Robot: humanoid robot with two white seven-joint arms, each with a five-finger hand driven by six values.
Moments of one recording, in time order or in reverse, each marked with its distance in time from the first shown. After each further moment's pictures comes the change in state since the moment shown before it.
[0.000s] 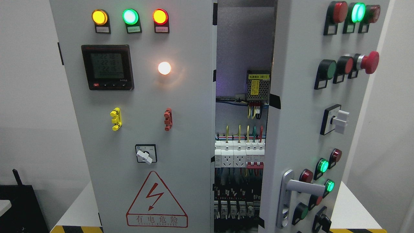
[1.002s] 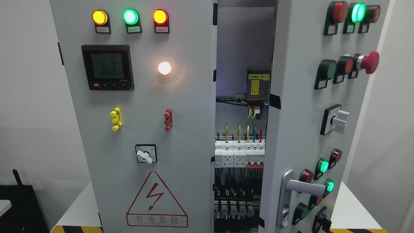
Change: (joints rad) left arm 0.000 0.000 0.000 0.000 0.000 0.000 0.000; right arm -0.050 0.056 0.018 0.216 -0.001 0.068 0.022
